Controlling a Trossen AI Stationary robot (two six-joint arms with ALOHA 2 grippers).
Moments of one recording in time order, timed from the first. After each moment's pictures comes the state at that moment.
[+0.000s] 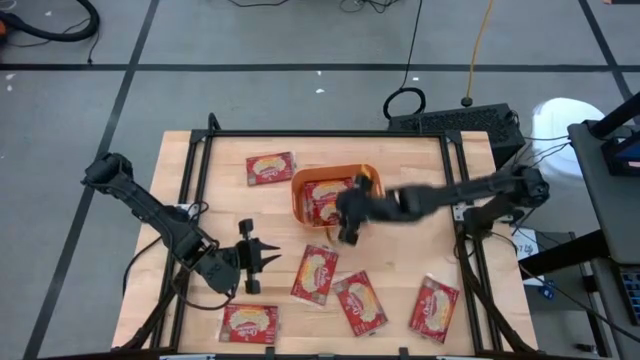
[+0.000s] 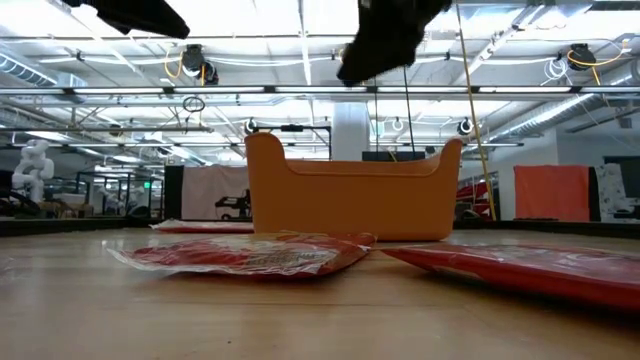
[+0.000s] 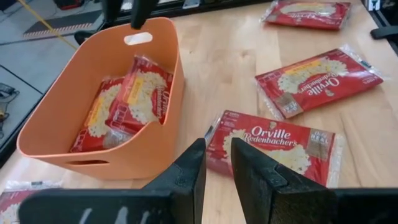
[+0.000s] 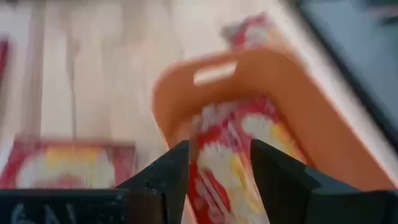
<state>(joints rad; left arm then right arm) -0.67 1.28 0.84 -0.31 -0.76 -0.35 0.10 1.53 1.22 -0.48 0.32 0.21</state>
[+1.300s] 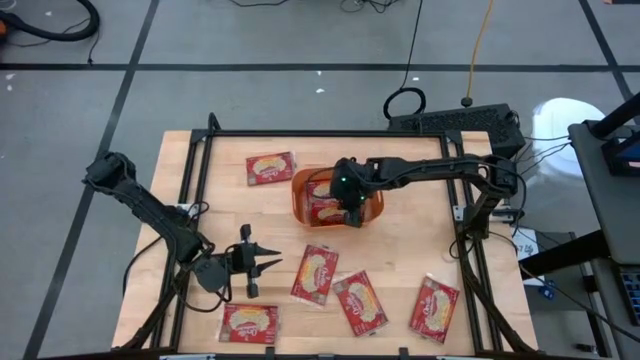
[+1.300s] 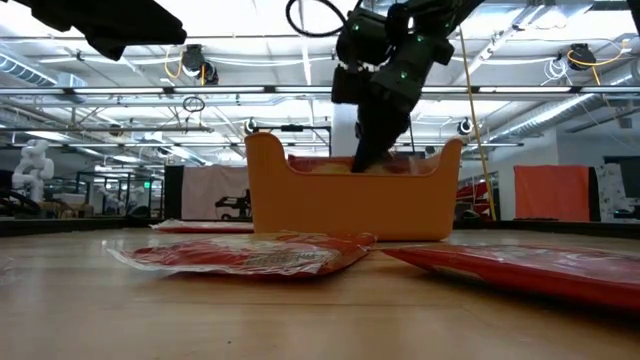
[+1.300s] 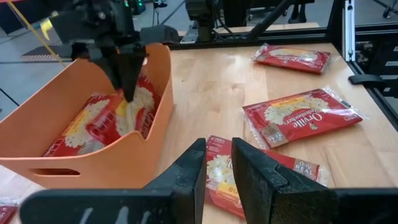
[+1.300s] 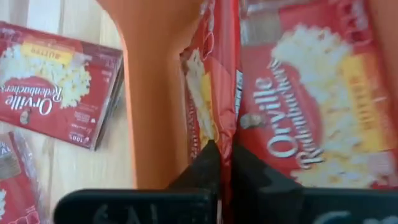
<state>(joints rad) -0.72 1.28 0.62 0.16 -0.84 -0.29 -0.20 1.72 1.21 -0.55 -0.20 -0.09</state>
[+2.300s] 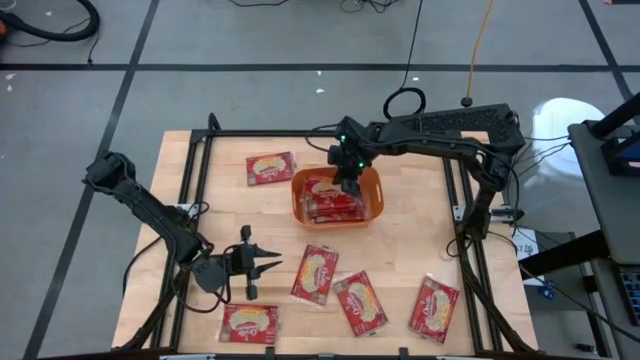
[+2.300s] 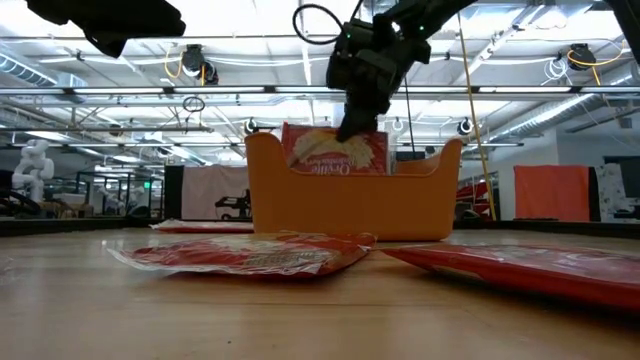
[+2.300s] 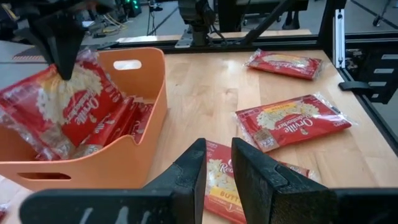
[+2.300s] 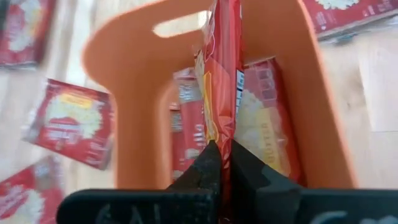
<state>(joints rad) -0.73 1.28 0.62 0.19 -0.83 -0.29 -0.41 1.79 1.45 -0.71 -0.44 -0.21</state>
